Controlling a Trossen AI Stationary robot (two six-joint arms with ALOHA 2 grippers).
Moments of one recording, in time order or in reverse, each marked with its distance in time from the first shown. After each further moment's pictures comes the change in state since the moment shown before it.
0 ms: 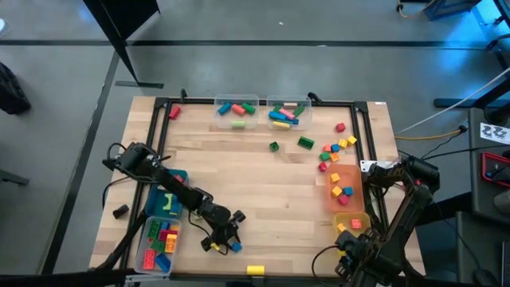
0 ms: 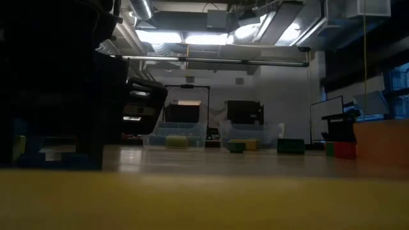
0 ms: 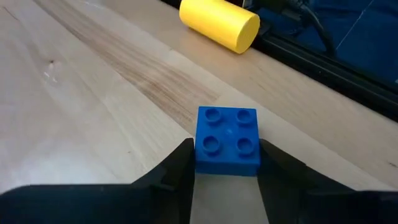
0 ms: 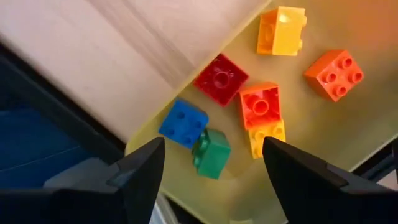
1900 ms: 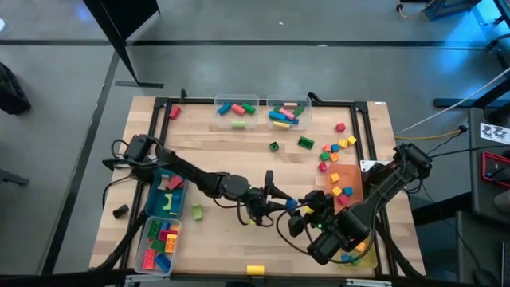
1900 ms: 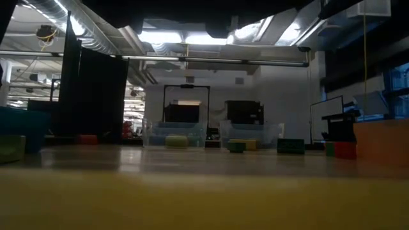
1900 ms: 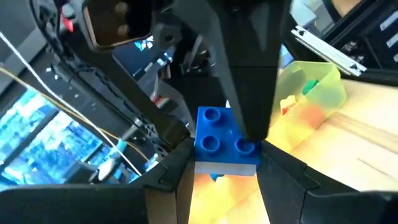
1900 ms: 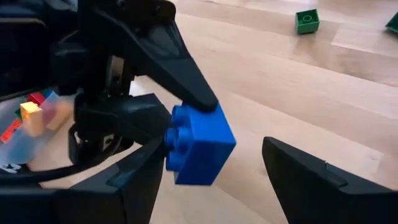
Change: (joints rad) left arm 0.209 -0.003 0.332 0.260 -0.393 0.512; right arm -0.358 -0.079 0.089 0.112 0.839 -0.082
